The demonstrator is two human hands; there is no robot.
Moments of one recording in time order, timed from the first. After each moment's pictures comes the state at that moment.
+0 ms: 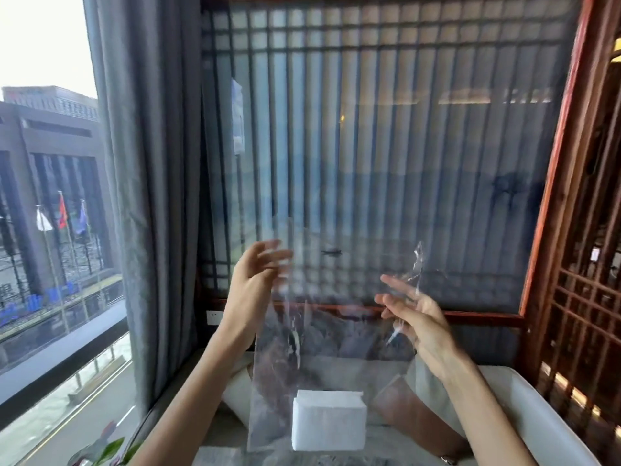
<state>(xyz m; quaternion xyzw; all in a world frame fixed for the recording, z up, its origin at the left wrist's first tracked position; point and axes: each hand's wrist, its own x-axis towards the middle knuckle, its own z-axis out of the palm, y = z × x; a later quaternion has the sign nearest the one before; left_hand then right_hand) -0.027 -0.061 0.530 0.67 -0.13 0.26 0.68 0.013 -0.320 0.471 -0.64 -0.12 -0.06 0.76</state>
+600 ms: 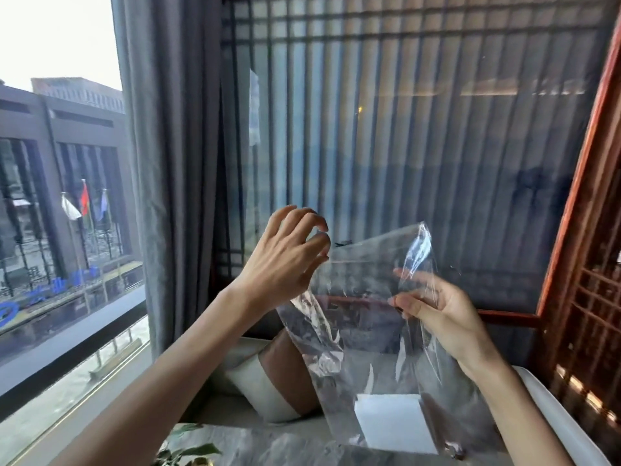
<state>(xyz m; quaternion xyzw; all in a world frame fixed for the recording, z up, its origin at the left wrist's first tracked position) -0.019 -0.056 0.552 0.82 -0.28 0.50 -0.07 -0.031 -0.316 0.495 -0.70 -0.21 -0.12 0.68</state>
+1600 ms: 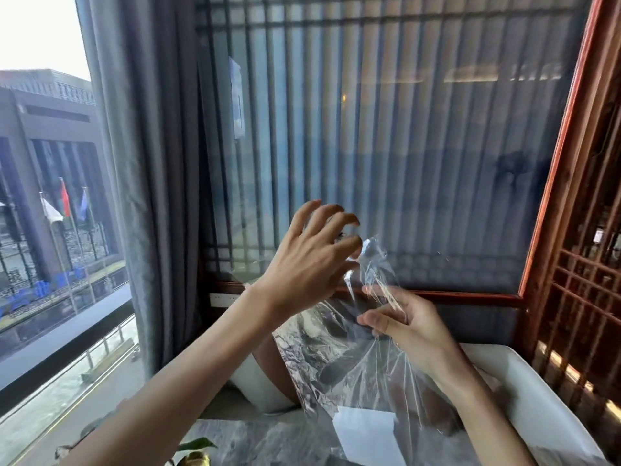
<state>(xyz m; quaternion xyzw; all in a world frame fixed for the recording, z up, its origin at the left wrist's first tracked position) -0.037 -0.109 0.552 0.83 -0.32 0.45 -0.08 -0.051 -0.302 0.467 -0.71 -0.20 -0.07 0.67</state>
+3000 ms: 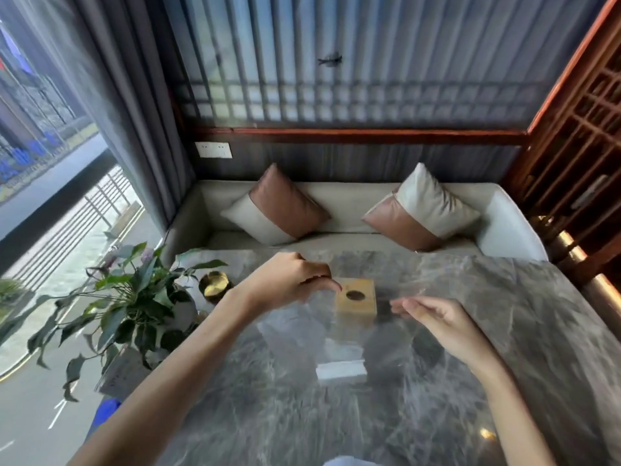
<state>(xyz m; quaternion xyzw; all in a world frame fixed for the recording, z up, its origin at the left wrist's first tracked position) -0.099 -0.072 0.302 0.89 -0.41 0.10 0.20 -0.157 -0.364 0.242 -0.79 -0.03 0.08 0.61</state>
